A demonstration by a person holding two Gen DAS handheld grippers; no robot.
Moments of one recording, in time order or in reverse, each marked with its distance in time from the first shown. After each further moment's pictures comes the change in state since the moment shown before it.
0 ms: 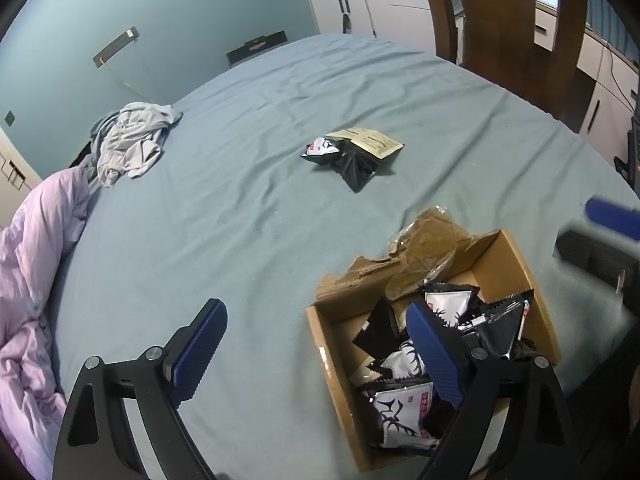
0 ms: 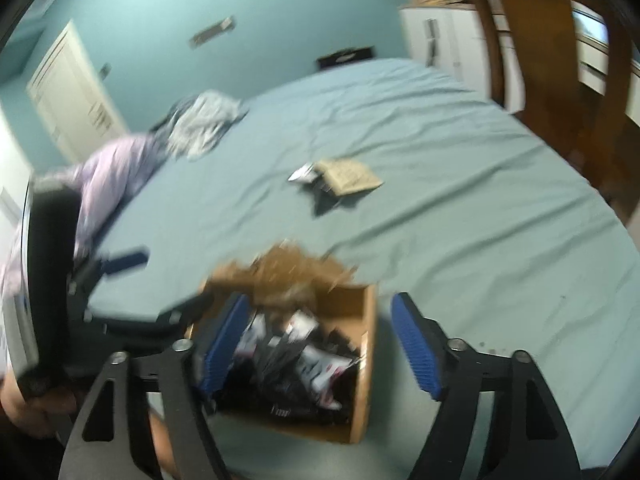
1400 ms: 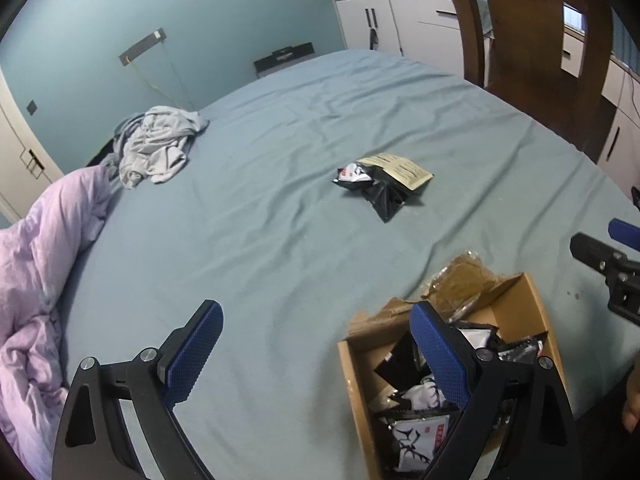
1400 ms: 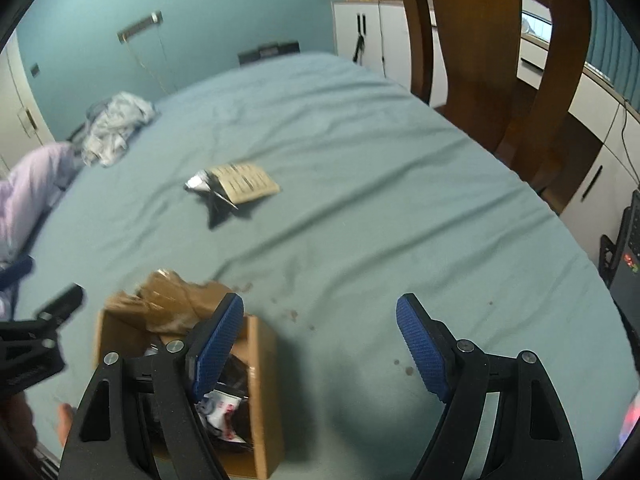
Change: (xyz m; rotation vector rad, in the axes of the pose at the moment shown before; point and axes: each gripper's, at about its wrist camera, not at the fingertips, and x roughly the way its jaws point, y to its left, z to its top) left arm 0.000 0.015 0.016 -0.062 -0.046 0.059; right arm 0.029 0.006 0.022 0.000 0.053 -0.211
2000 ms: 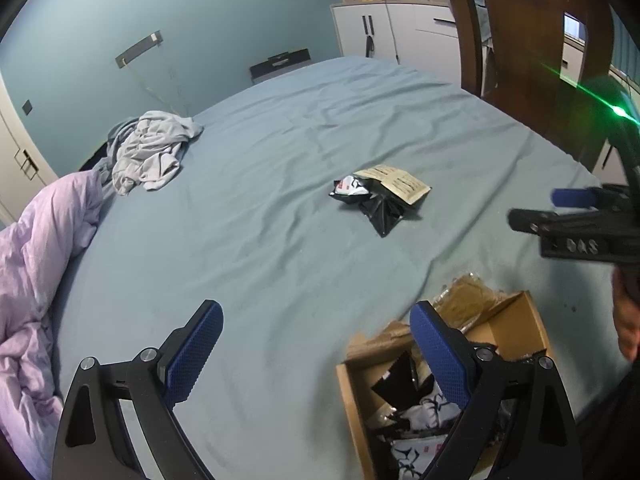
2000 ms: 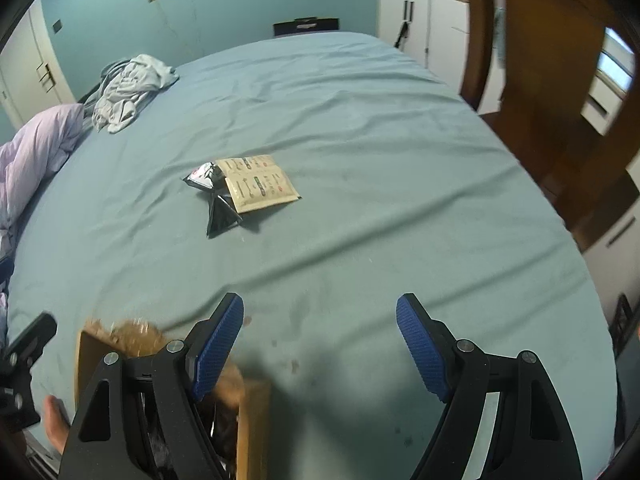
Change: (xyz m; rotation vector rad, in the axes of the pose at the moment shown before) left arm 0.009 0.005 0.011 -0.007 -0.029 -0.019; right arm 0.074 -0.004 0.056 -0.165 0.126 0.062
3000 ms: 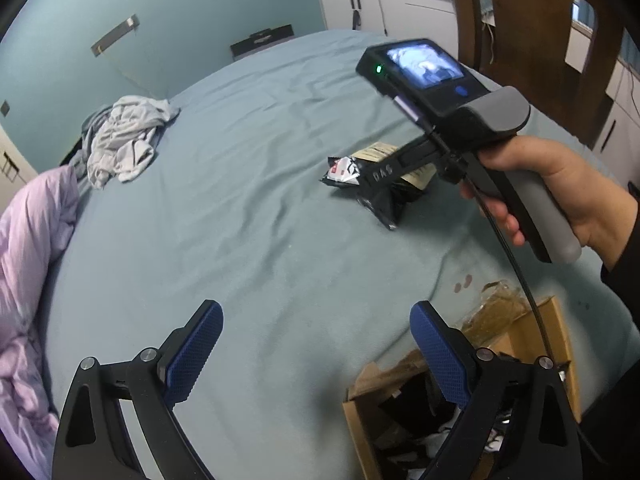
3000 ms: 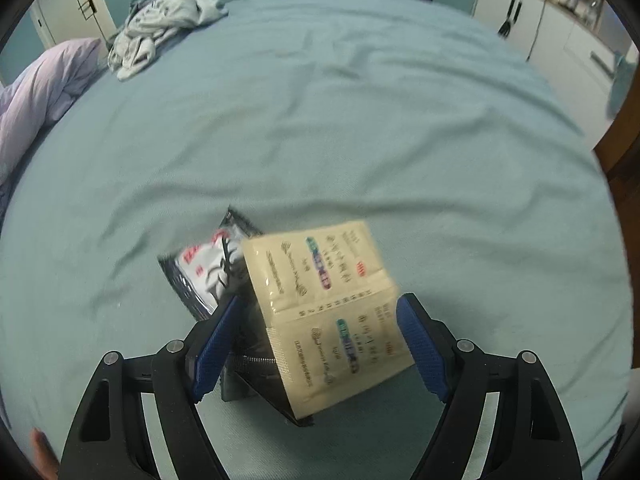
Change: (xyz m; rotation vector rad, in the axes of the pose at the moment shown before) left arm 0.048 -0.001 0.016 0.045 0.090 -0.042; right arm 0.197 0.065 0.111 -0.237 0.178 0.063
